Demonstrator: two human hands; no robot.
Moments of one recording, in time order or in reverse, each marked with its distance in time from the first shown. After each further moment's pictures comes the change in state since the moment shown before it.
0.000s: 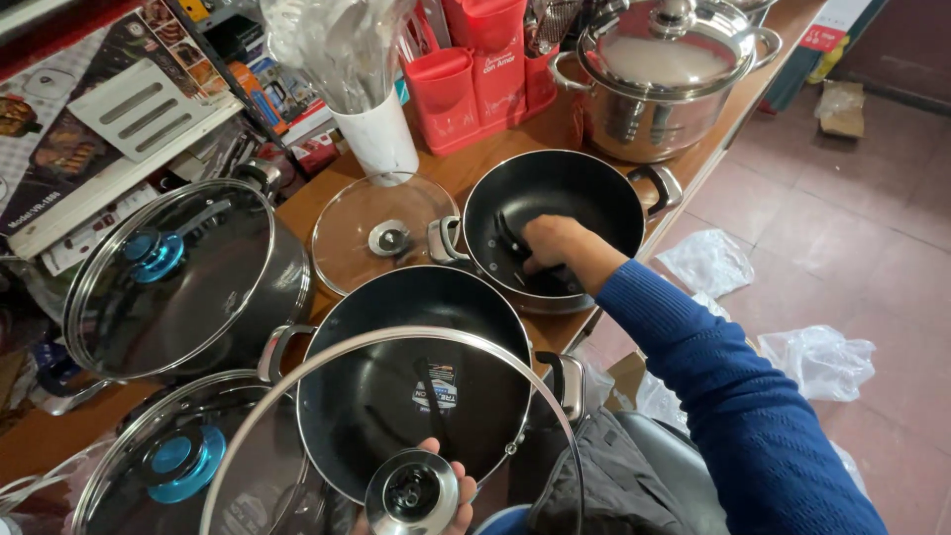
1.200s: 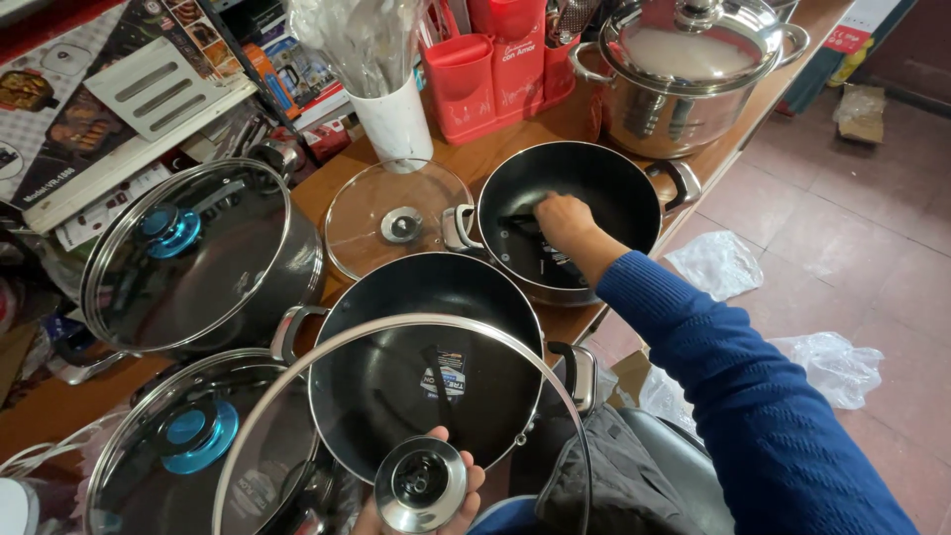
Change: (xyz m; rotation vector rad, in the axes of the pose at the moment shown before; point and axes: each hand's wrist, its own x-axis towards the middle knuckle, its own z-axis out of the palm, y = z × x) left_hand -0.004 -0.023 0.113 -0.042 0.708 0.139; right_hand 0.067 0.023 0.051 -0.034 0.383 0.105
